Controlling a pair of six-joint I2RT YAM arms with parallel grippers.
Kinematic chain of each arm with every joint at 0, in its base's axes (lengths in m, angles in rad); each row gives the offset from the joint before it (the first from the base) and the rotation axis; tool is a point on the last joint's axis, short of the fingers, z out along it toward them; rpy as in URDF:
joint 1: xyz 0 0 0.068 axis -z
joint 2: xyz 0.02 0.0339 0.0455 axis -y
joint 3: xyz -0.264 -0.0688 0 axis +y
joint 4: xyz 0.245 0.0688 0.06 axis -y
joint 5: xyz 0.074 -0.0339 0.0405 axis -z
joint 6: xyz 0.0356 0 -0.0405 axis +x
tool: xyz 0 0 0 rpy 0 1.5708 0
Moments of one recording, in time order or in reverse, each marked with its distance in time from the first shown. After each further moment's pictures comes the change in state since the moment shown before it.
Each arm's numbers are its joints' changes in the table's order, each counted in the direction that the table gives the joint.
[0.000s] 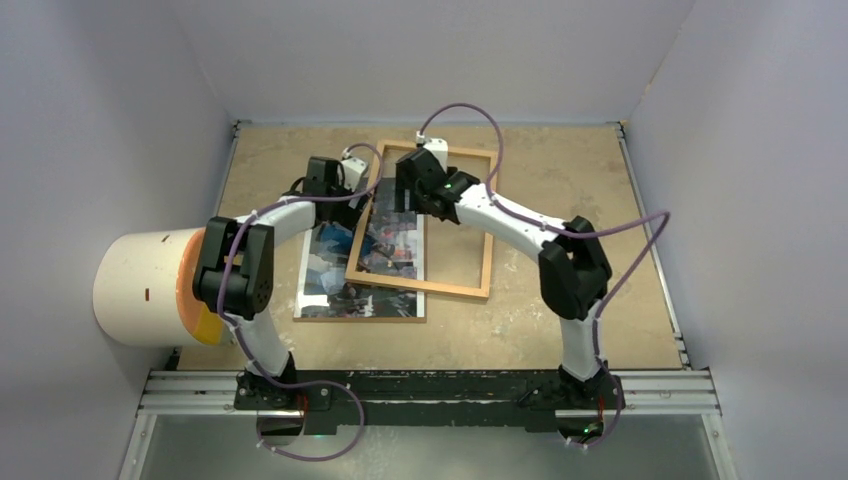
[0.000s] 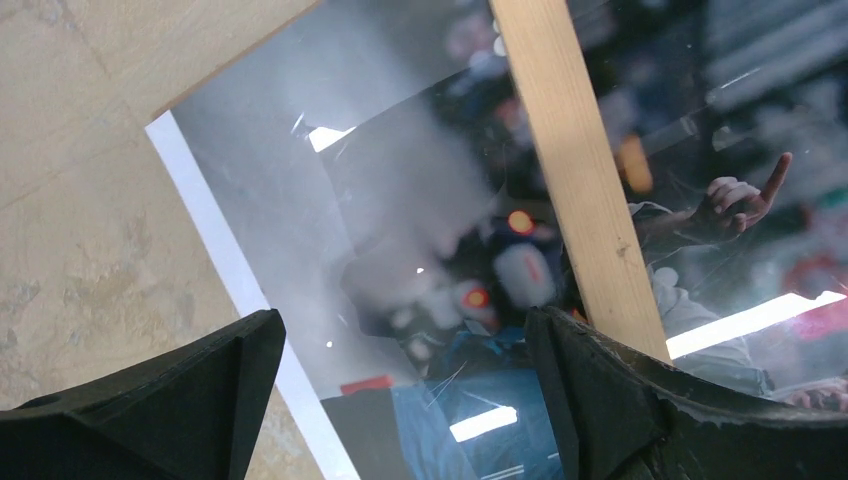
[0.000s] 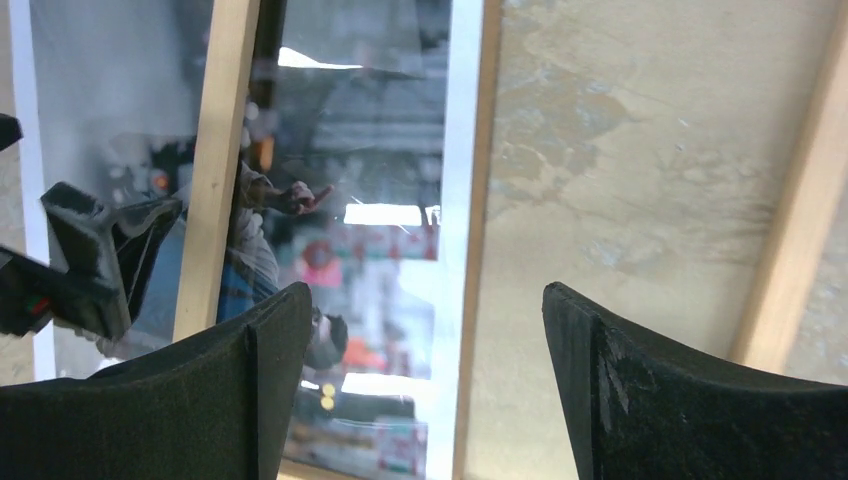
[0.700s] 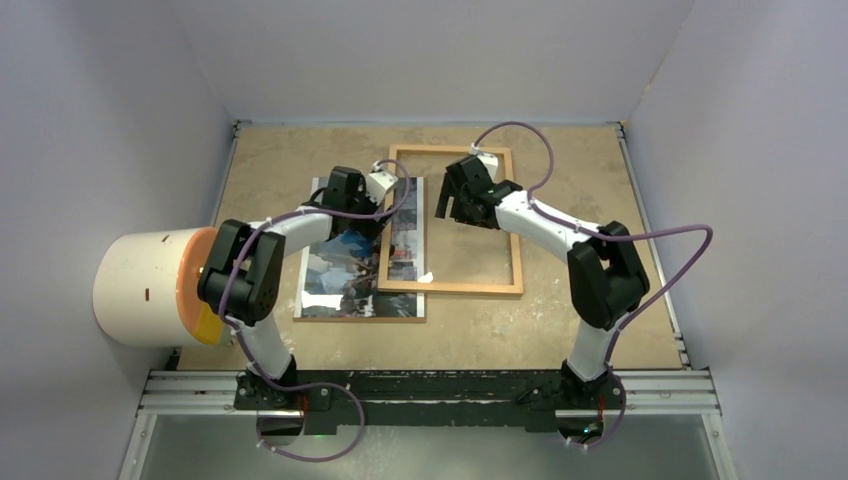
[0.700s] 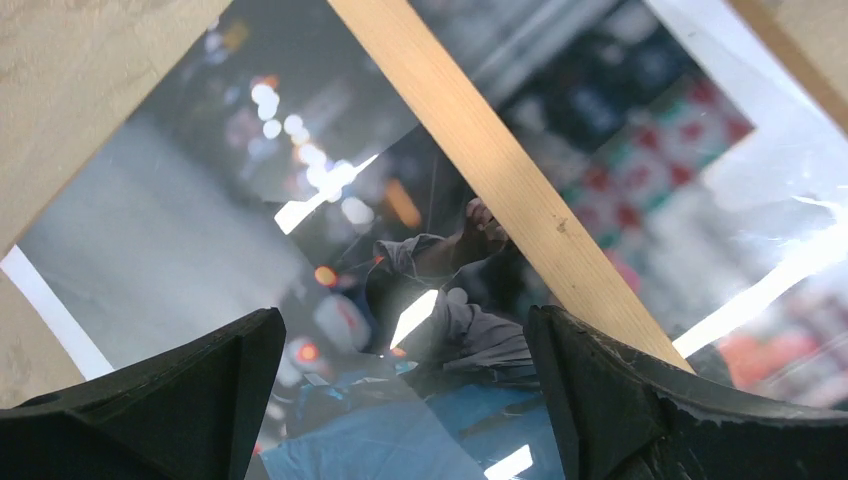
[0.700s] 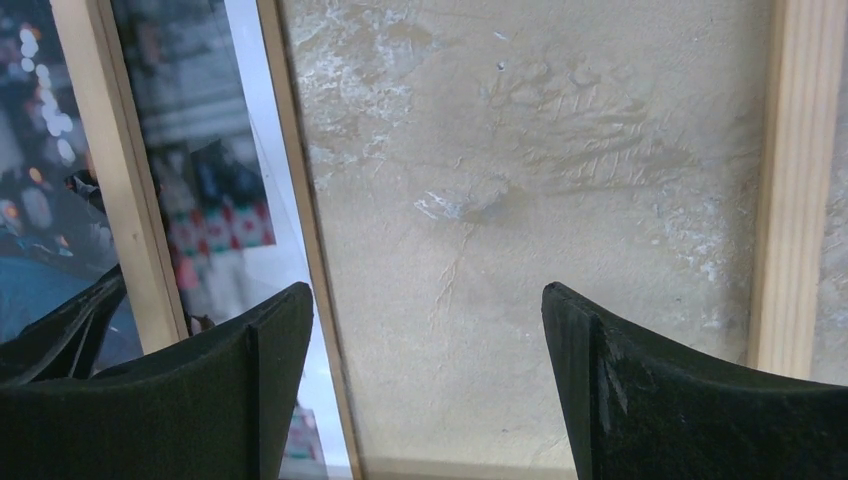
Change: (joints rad) left arm 0.138 0.007 0.066 0.097 0.083 0.054; right arm 0.176 0.208 0.354 0.069 -0.115 0.093
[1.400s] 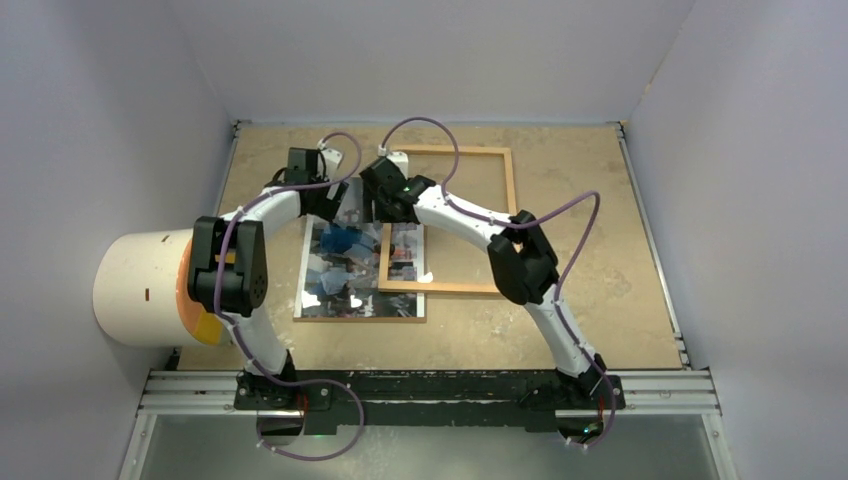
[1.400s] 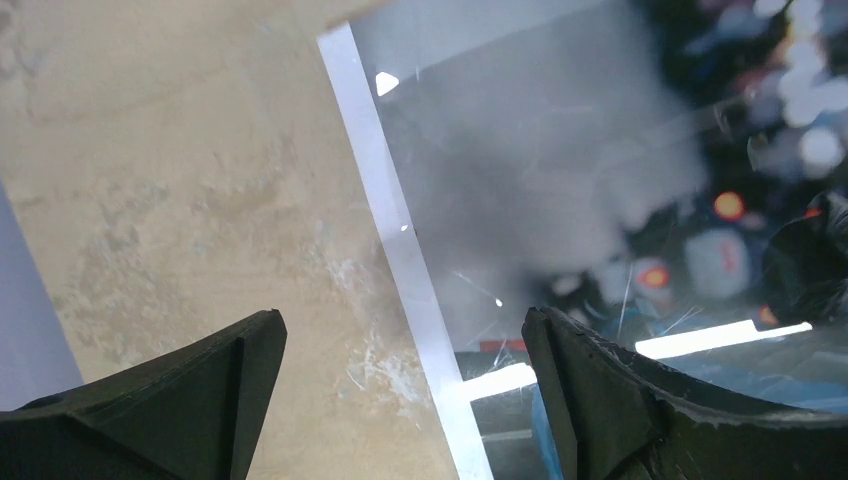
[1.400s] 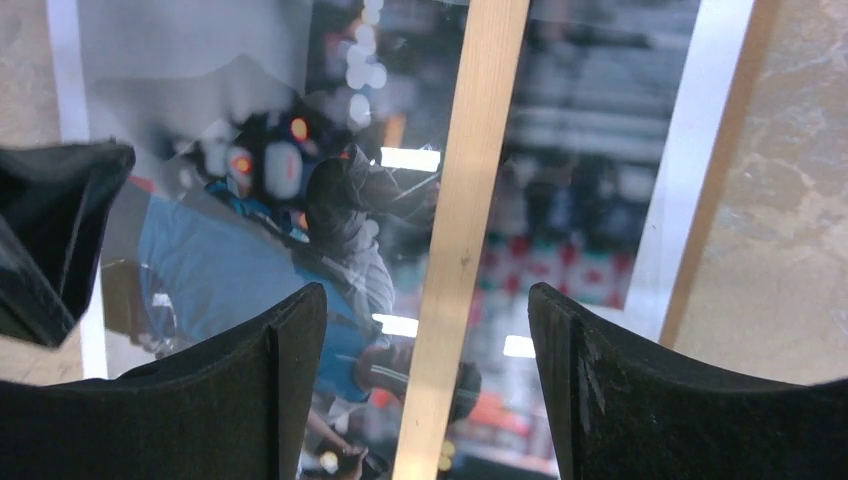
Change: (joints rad) left arm -0.231 -0.012 -0.157 -0.196 -0.185 -0.055; right arm -0.233 -0.467 -0.605 -0.105 -0.006 -0.032
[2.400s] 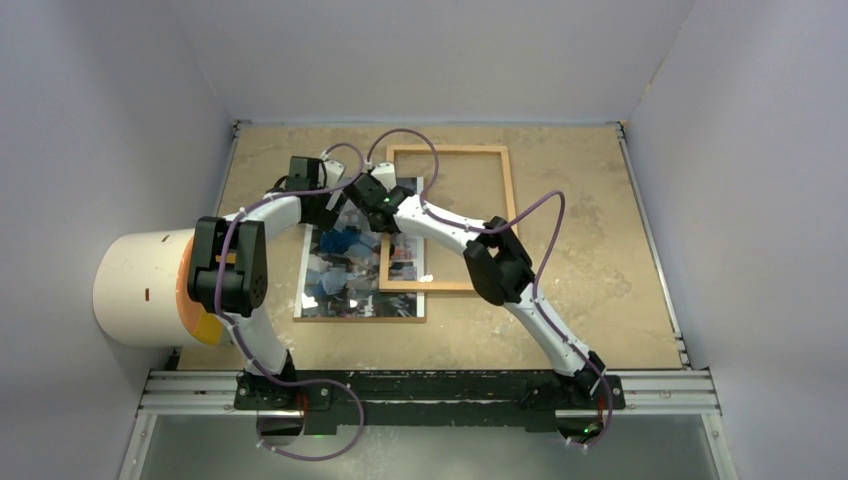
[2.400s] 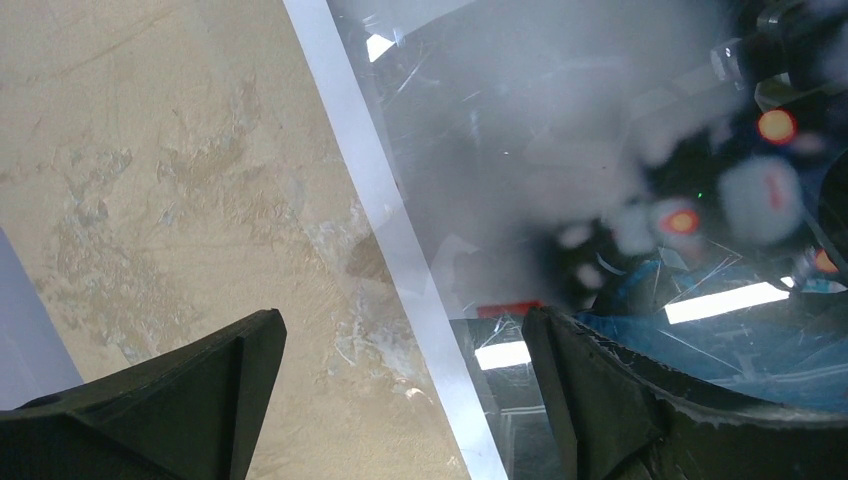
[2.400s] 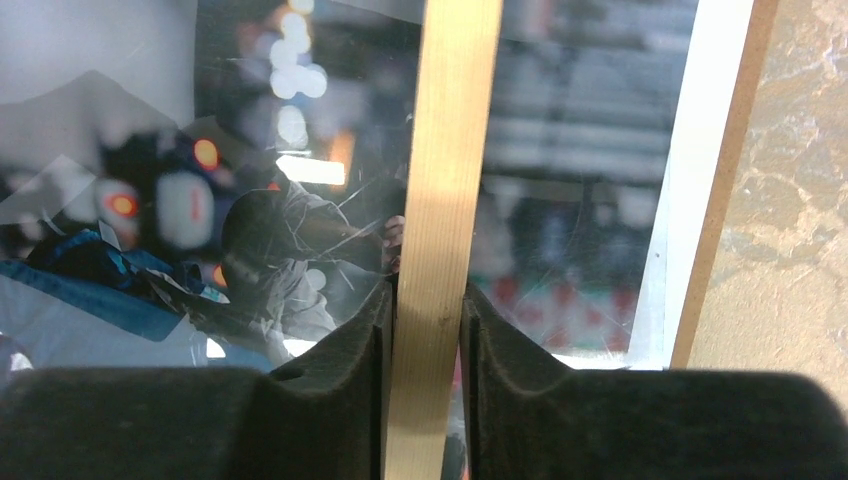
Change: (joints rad) left arm 0.000 -0.008 0.074 -0.005 -0.029 0.063; right arm -0.062 -0.224 -0.229 -0.126 0.209 -0.040
